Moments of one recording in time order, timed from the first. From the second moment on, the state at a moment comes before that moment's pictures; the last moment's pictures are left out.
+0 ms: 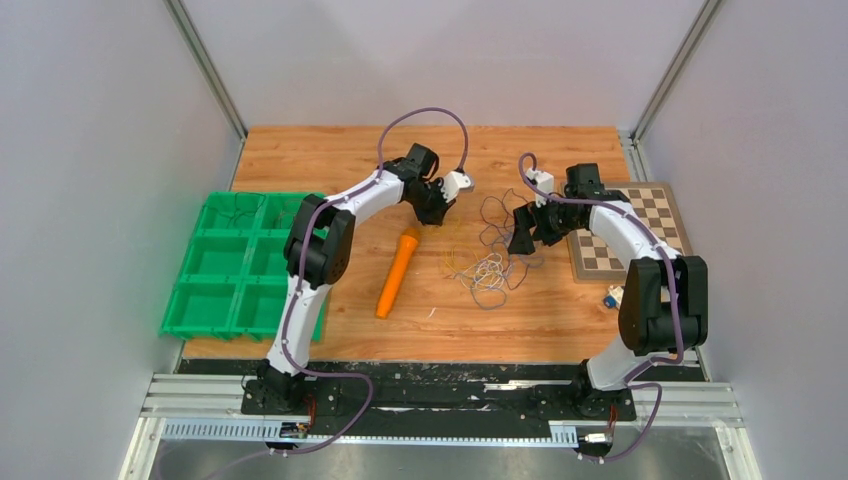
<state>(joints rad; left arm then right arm) -0.54 2.31 1.86 -0.60 0.46 0.57 0.06 1.61 1.13 -0.64 -0.62 -0.36</state>
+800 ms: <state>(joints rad) 0.07 1.42 1.78 -0.78 0.71 0.27 0.13 1.63 1.27 -0.64 -0.79 -0.33</state>
